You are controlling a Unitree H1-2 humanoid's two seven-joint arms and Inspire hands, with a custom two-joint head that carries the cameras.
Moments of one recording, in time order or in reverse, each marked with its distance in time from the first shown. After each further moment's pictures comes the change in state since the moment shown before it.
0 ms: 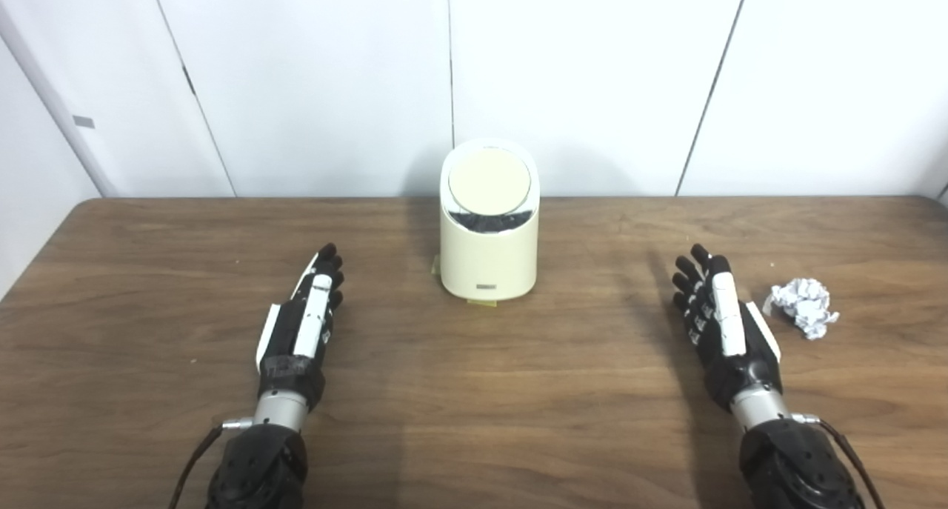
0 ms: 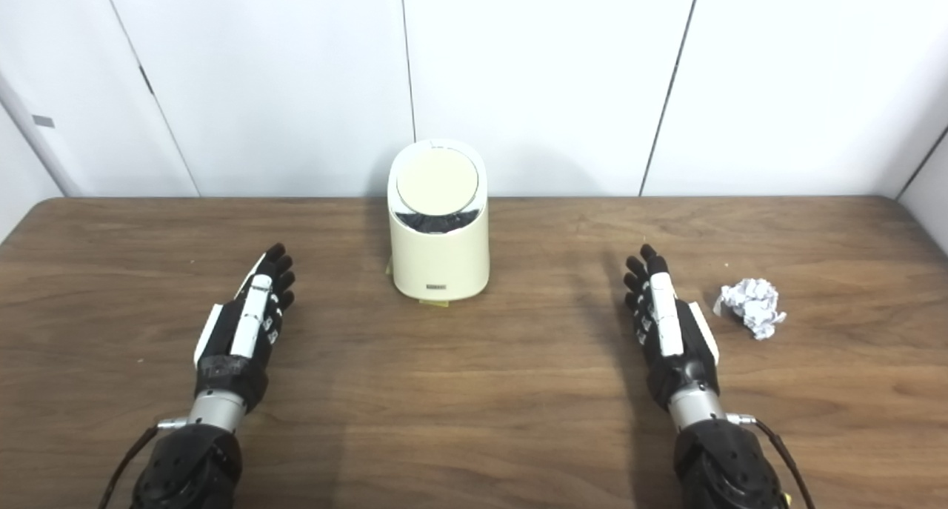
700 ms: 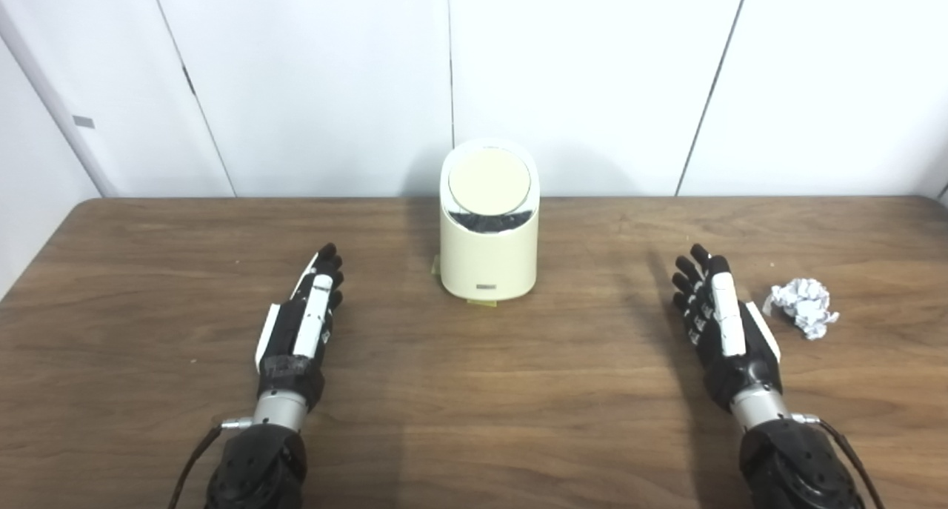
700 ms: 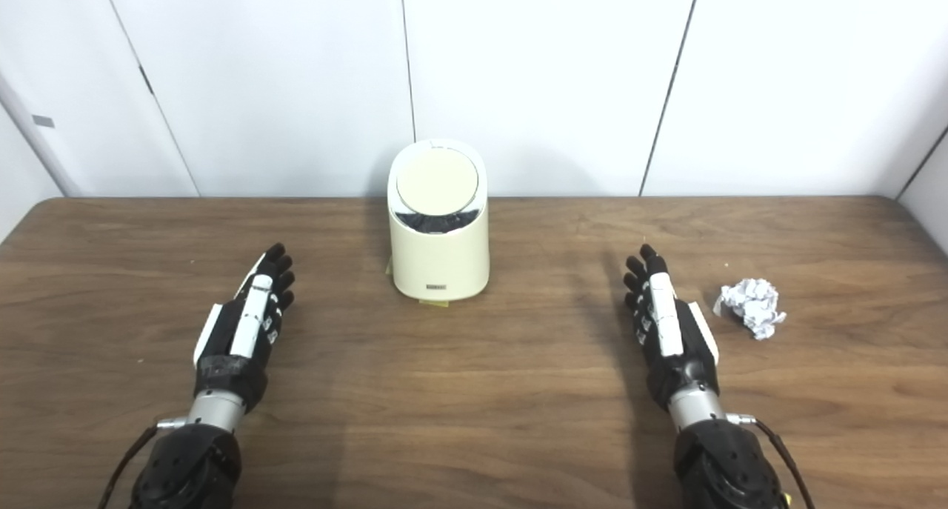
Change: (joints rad) left arm 0.003 0.009 -0.002 -0.016 0.000 0.007 -0.002; right arm 0.003 0.000 0.002 -0.005 0.000 0.001 0.001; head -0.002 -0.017
